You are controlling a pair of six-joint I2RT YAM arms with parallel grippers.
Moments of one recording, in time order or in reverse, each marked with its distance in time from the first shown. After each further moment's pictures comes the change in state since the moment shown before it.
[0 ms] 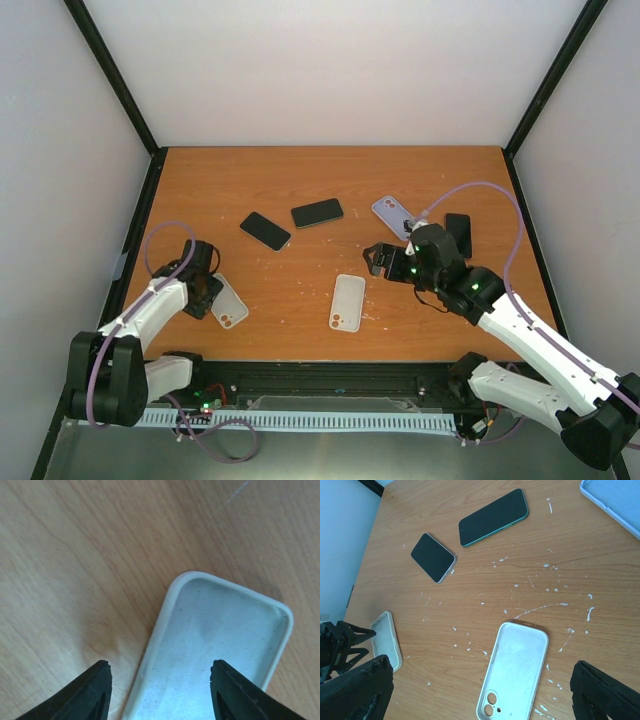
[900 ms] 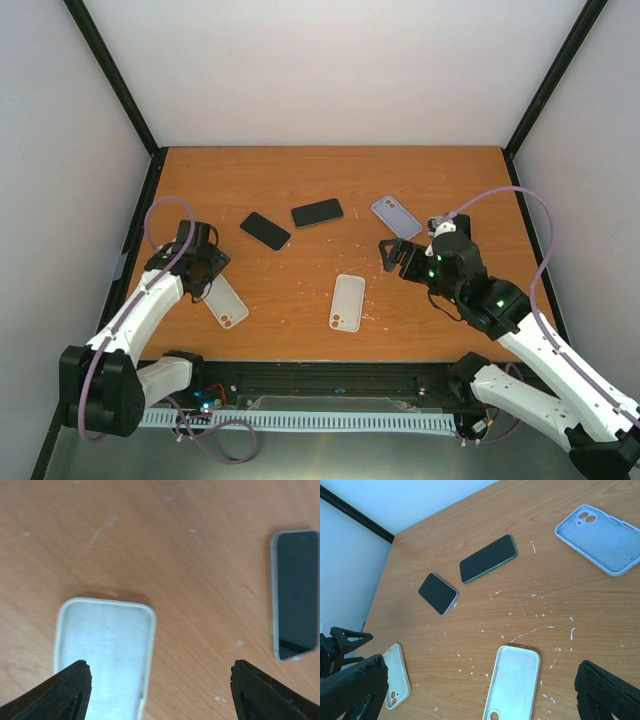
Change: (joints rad) left arm -0.048 -0.055 0.174 0.004 0.049 0.168; right arm 0.000 -0.157 0.013 -0.043 0.120 0.050
